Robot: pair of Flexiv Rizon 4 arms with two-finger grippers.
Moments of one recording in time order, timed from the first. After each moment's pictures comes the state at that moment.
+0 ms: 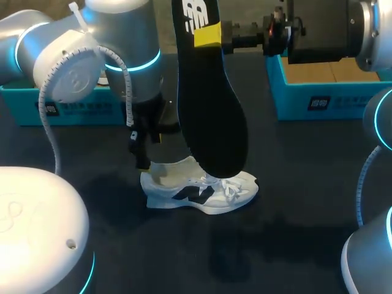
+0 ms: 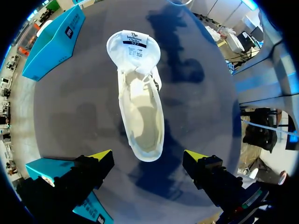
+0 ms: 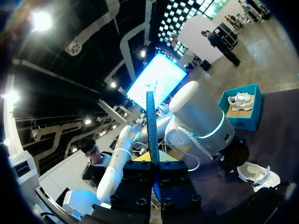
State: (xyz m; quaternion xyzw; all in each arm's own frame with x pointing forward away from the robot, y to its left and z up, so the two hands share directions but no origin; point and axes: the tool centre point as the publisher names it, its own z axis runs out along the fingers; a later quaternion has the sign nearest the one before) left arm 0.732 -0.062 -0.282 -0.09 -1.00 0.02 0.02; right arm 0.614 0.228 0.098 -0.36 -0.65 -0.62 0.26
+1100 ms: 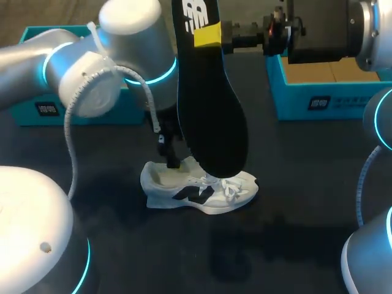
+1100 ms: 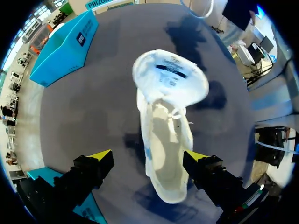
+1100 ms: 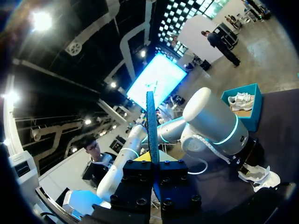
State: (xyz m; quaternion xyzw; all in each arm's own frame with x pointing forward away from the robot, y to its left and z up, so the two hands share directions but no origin) left arm 0.762 -0.127 -0.317 -0.05 -0.99 0.08 -0.01; right arm 0.615 0.228 0.098 -0.36 -0.65 -0.62 0.26
